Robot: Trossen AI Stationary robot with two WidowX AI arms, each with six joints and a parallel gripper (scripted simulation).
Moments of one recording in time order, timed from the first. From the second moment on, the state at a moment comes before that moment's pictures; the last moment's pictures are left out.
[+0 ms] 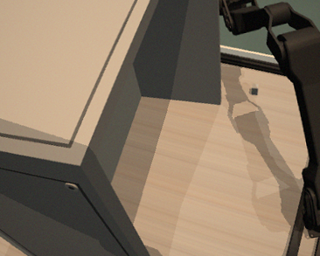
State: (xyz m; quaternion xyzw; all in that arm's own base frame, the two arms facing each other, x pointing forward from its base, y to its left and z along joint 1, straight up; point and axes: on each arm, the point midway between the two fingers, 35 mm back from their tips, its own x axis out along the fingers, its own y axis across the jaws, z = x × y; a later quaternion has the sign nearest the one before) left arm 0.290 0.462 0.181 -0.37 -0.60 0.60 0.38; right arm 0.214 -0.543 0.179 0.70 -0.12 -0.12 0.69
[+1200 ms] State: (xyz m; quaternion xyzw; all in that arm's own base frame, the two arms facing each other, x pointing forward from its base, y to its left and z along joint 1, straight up) left arm 0.323 0.403 0.179 -0.38 -0.60 0.60 0.38; right arm 0.214 -0.543 0.179 0.70 -0.12 -0.12 0.69
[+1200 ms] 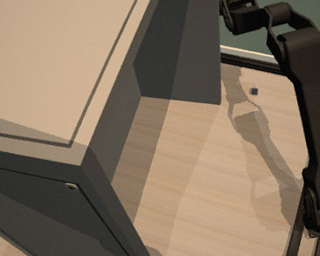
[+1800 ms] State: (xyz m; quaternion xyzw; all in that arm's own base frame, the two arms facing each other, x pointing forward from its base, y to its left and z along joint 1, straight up) left arm 0.326 0.400 0.183 -0.38 -0.59 0.60 0.39; right arm 0.214 -0.543 0.179 0.70 -0.12 -0.12 0.69
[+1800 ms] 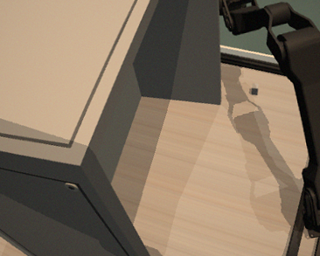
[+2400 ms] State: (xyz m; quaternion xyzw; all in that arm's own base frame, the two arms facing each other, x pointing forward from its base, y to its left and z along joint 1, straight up) left arm 0.319 0.404 0.205 -0.38 -0.57 0.61 0.41; right arm 0.214 -0.543 0.179 0.70 -0.12 -0.12 0.69
